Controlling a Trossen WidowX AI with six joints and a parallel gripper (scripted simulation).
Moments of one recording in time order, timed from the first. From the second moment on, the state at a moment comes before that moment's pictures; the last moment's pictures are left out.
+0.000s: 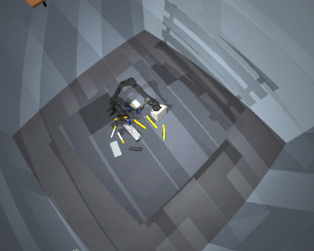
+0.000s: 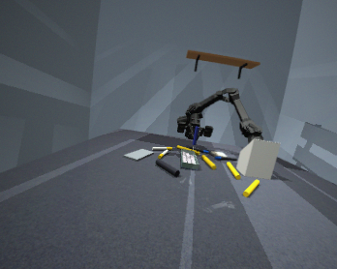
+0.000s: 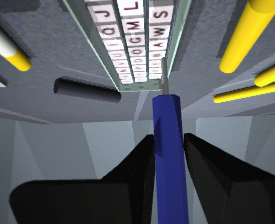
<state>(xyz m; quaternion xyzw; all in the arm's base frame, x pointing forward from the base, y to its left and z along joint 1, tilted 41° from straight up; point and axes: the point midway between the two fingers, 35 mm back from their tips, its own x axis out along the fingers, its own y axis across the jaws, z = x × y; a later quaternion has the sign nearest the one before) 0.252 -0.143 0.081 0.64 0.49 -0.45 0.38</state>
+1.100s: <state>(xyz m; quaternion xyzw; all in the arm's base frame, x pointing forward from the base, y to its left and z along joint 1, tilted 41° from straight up) 0.280 -0.122 0.041 0.64 0.49 -0.45 0.38</state>
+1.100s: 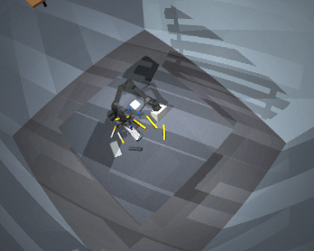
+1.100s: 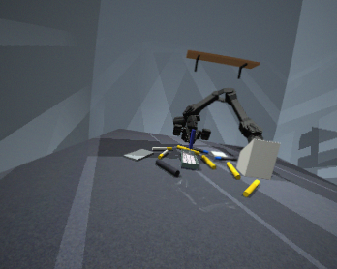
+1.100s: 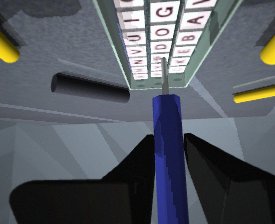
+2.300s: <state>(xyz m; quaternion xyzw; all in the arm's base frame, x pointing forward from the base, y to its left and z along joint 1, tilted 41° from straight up) 0.278 -0.129 0.031 0.64 0.49 -0.45 0.37</state>
